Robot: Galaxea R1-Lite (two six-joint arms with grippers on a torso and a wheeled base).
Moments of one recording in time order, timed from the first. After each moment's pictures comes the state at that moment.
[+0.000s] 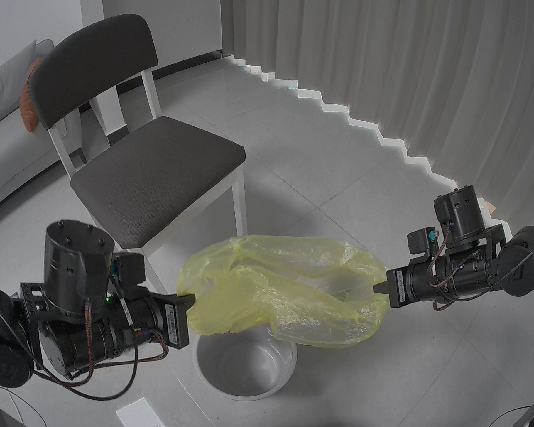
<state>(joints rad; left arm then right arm) -0.70 1.45 -0.61 -0.34 0.18 -0.37 0.44 1.74 -0.98 0.01 0.10 0.18</state>
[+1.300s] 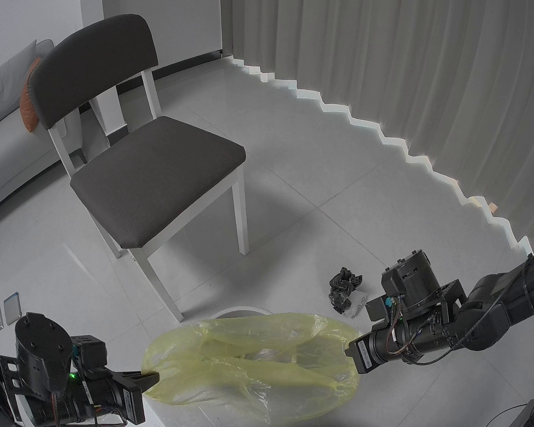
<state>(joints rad) -0.74 1.25 -0.21 -0.39 0.14 -0.42 0.62 1.86 -0.82 -0.06 0.05 0.19</state>
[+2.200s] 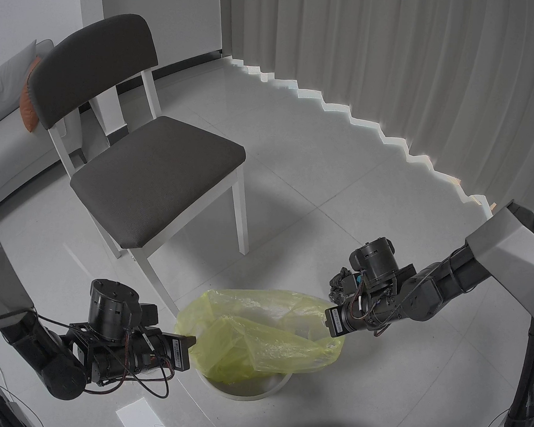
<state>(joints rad) -0.49 1.83 -0.31 -0.88 -0.08 -0.38 0.50 2.20 -1.11 -0.14 0.10 0.18</state>
